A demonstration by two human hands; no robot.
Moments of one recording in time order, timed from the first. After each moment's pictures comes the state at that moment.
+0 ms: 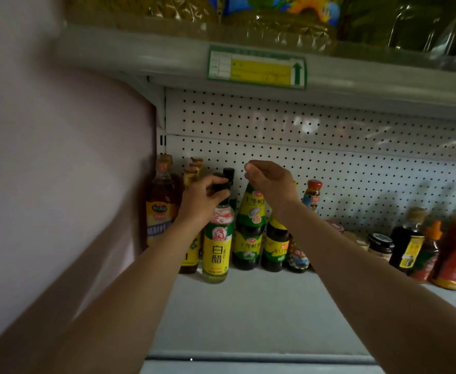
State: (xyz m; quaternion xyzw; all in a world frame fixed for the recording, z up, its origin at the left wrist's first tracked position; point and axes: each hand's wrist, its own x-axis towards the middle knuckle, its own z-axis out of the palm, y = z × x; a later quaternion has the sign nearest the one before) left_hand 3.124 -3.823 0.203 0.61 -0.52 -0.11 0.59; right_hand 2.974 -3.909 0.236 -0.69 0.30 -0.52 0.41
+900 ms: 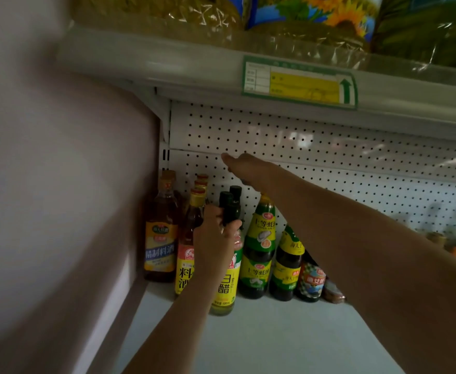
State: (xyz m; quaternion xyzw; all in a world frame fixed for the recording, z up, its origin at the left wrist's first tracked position) left_hand 3.107 -3.839 0.164 0.57 -0.45 -0.07 0.68; right_hand 3.071 -3.949 0.319 -0.83 0.45 -0.21 0.25
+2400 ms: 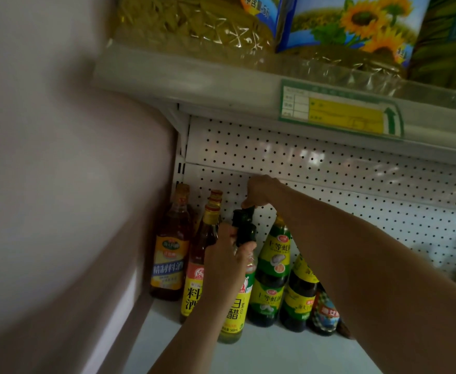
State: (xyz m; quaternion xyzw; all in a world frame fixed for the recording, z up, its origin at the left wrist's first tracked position) left_hand 3.108 -3.835 0.167 0.56 -0.47 -0.08 0.68; right_hand 3.101 -4.022 0.314 -0.88 0.45 0.03 -0.13
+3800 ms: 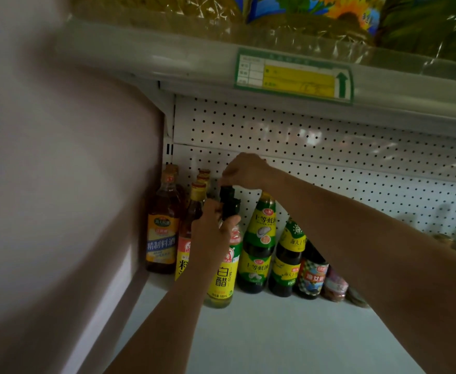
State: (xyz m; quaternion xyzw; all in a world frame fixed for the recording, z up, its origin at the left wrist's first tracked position) left_hand 3.103 -3.822 0.174 0.60 -0.48 -0.03 0.64; right_hand 3.064 -3.966 0.304 -0.93 0.33 -0.11 -0.07
